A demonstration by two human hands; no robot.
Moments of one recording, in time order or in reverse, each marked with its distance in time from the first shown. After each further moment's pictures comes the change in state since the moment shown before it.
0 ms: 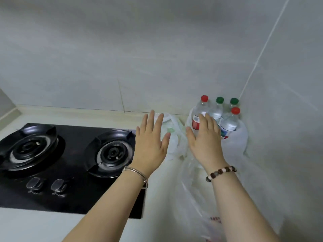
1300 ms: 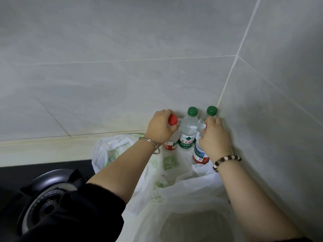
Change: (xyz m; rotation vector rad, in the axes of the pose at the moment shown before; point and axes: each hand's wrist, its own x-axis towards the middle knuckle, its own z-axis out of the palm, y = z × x) left_hand 0.248 0.041 0.208 -0.198 -0.199 0.186; right_hand 0.182 0.195 0.038 -0.290 -0.042 0.249
